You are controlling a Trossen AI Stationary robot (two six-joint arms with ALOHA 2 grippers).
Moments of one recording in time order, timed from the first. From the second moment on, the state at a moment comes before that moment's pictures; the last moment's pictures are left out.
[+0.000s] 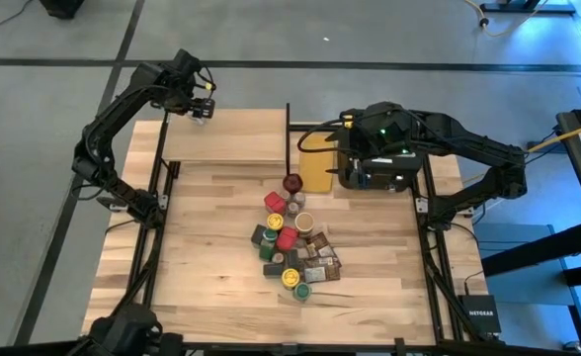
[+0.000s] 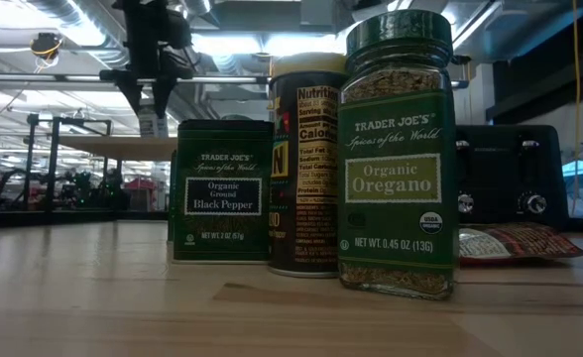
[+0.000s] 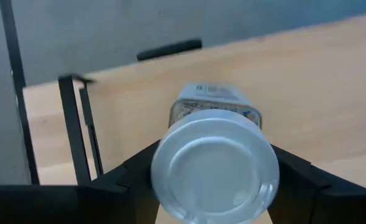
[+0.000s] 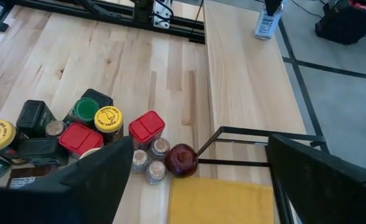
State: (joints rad) left arm 1.04 1.50 1.55 -1.30 -0.18 -0.31; right arm -0.16 1.37 1.67 -0.94 -0.02 -0.29
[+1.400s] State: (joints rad) left arm 0.75 1.45 1.66 -1.03 -0.27 -0.03; right arm -0.16 1.37 1.68 -0.94 -0.02 -0.27
